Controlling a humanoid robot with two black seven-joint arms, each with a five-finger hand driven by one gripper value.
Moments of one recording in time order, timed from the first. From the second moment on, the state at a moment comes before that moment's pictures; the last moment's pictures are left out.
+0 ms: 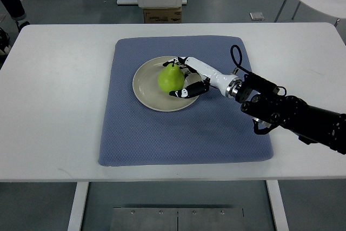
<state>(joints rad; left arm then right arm) 0.00 0.00 -0.11 -0.25 -0.10 0.11 -0.26 1.14 0.00 -0.37 0.56 -0.41 -0.11 0.61</state>
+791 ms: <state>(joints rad) 0.00 0.00 -0.11 -0.25 -0.10 0.11 -0.26 1.18 -0.10 -0.19 0.56 -0.41 -0.09 0.59</state>
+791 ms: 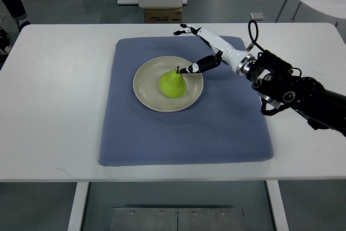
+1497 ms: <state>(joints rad) 0.00 0.00 -0.11 -0.25 -0.10 0.11 -0.26 1.01 -0.29 0.20 0.50 0.00 -0.06 0.29</state>
